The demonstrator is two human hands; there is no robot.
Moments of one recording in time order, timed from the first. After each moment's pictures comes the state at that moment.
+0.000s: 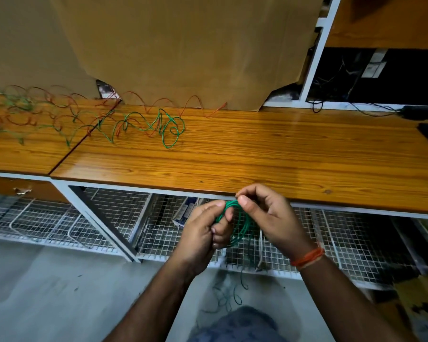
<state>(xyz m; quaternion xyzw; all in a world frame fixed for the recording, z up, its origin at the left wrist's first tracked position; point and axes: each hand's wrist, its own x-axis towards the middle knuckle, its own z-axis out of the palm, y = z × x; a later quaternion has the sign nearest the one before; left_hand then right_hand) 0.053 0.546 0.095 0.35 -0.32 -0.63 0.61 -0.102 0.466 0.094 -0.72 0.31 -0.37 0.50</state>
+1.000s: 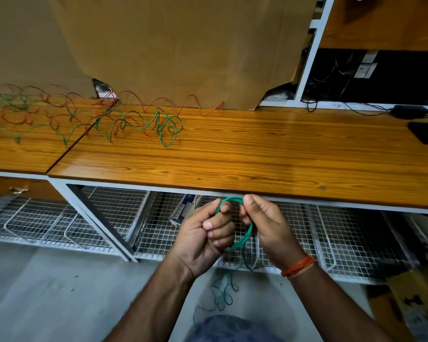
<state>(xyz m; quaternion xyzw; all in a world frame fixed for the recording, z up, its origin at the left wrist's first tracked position) 0.053 0.556 0.095 0.20 -0.13 -0.77 0.59 -0.093 0.499 0.087 -0.63 0.31 -0.40 0.59</state>
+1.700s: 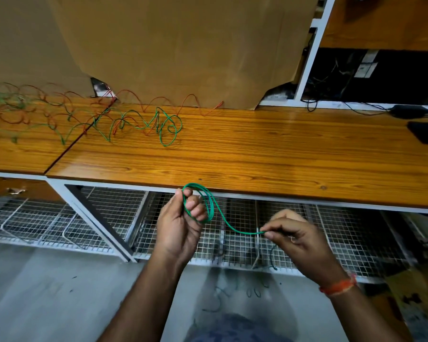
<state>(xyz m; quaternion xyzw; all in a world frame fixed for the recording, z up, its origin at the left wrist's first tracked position) 0.085 0.545 0.088 0.27 -0.11 -0.59 0.76 -0.166 0.494 0.066 -0.77 0.34 -0.34 0.41</state>
